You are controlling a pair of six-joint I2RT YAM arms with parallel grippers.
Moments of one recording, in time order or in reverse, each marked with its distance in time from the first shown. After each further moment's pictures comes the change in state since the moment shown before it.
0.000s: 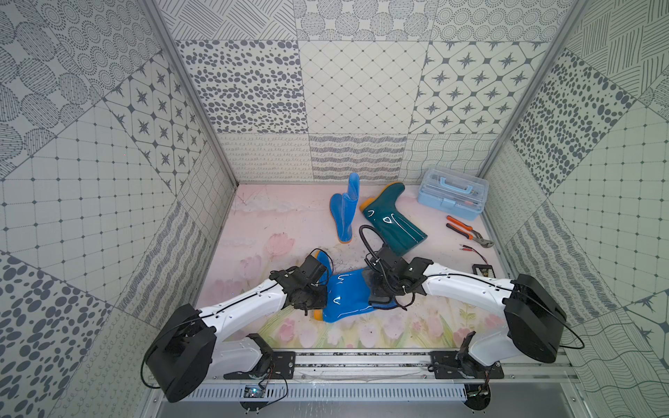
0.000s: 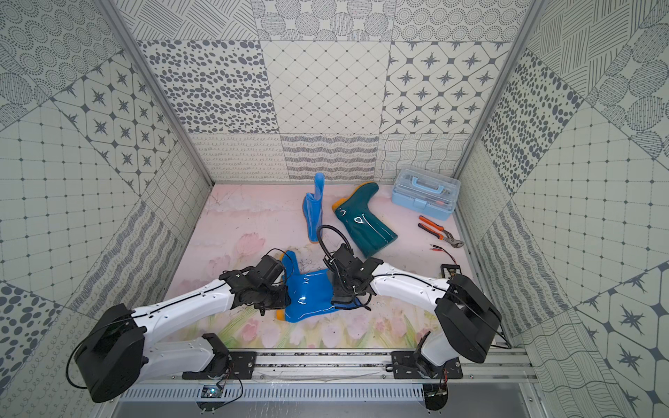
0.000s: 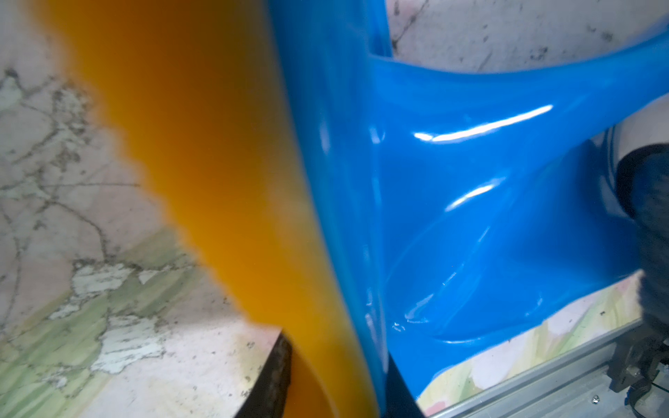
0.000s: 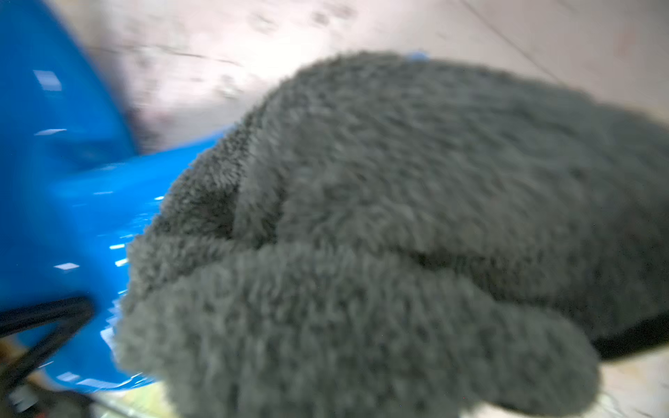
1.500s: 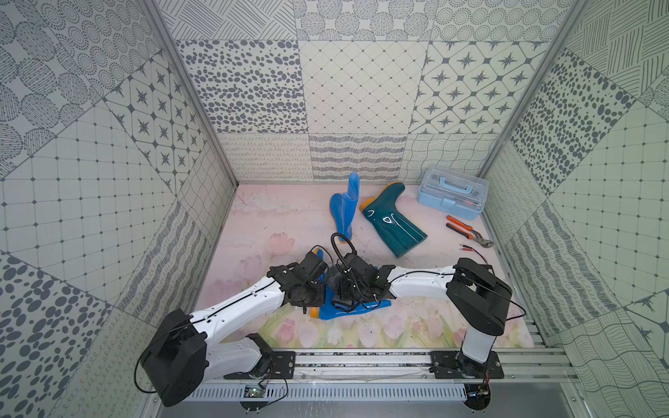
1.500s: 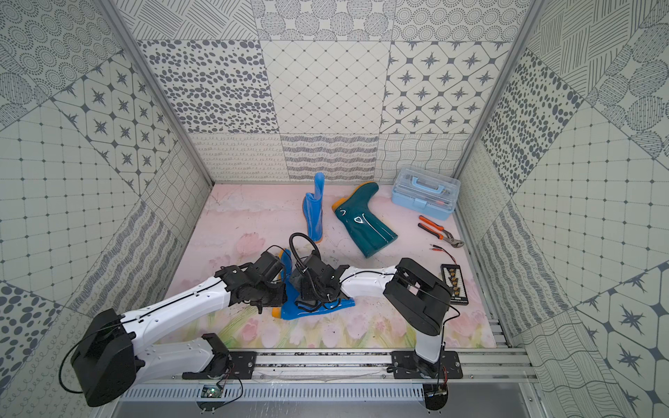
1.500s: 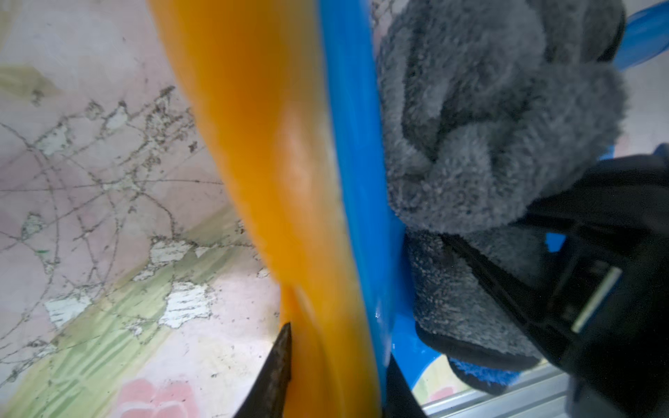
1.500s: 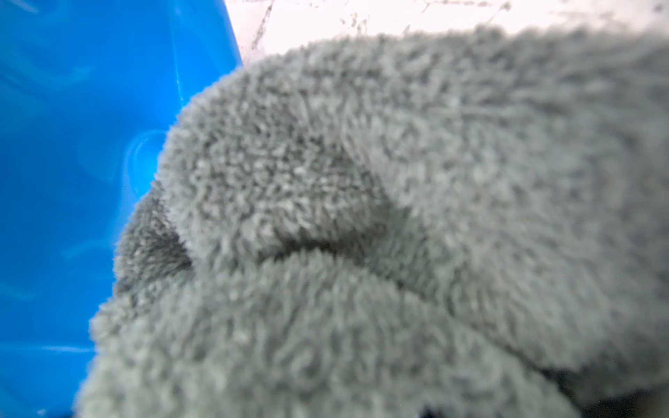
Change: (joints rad) left arm -0.008 -0.028 0.096 -0.166 -0.102 0.026; right arm 0.096 0.352 0.041 0.357 -0.096 0.076
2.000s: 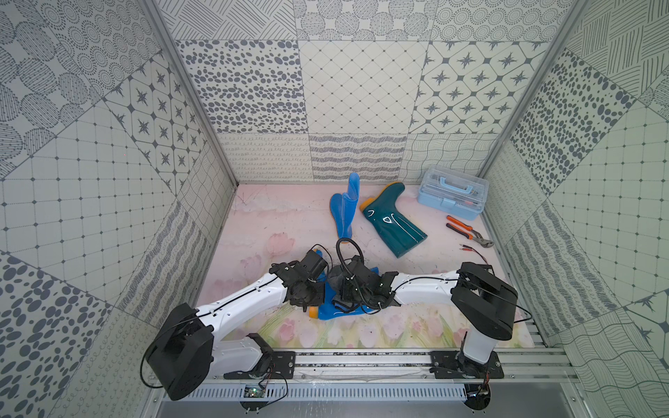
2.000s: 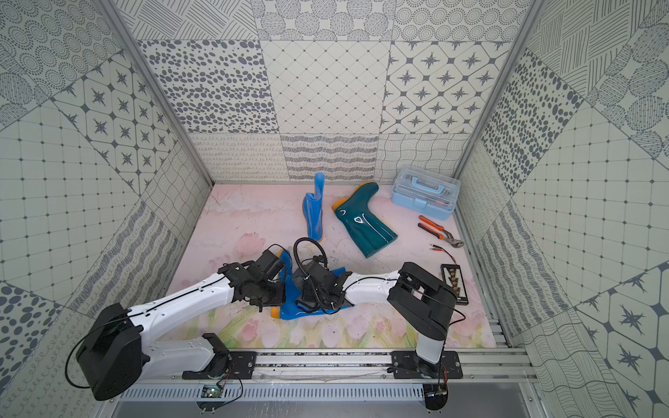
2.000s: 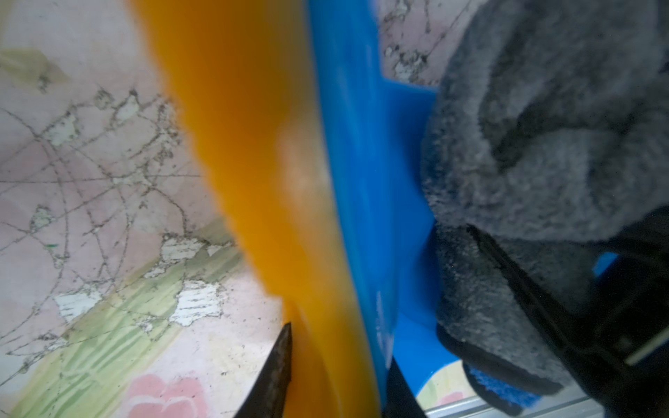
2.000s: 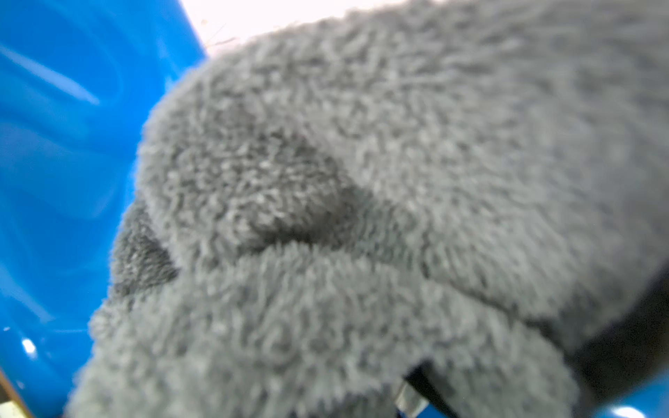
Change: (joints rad) left arm 0.034 0.026 -0.002 -0.010 0.013 0.009; right arm 0.036 -0.073 -0.110 0.085 0.108 0.193
